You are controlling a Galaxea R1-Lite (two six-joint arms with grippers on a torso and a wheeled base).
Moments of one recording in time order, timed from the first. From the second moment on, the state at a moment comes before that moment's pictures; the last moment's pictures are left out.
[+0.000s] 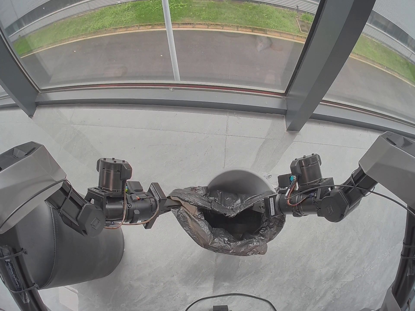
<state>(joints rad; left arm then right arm) -0.33 2.09 -0.84 -0.71 -0.53 -1.04 0.40 2.19 -0.97 -0.54 0.20 0.16</state>
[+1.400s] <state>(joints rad) -0.34 2.04 -0.81 -0.79 -0.63 -0.91 0.56 2.16 -1.13 -0.54 0.20 -0.03</state>
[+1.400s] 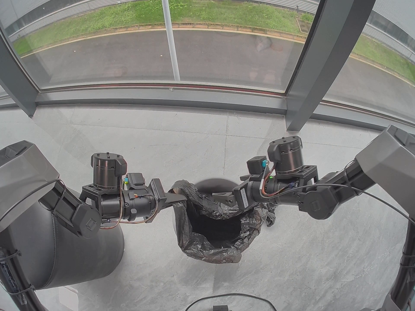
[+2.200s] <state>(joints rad) -0.34 2.04 -0.80 -0.79 -0.63 -0.88 0.59 2.34 -1.23 -0.51 0.14 -0.04</state>
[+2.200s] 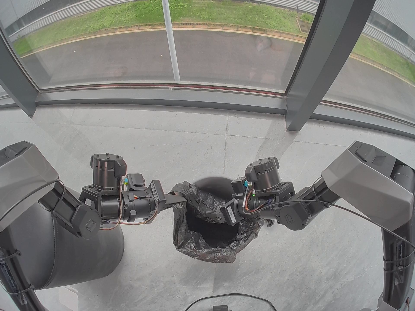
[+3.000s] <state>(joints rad) -0.34 2.05 -0.79 -0.79 -0.63 -0.89 0.59 2.34 -1.21 -0.51 0.14 -0.11</state>
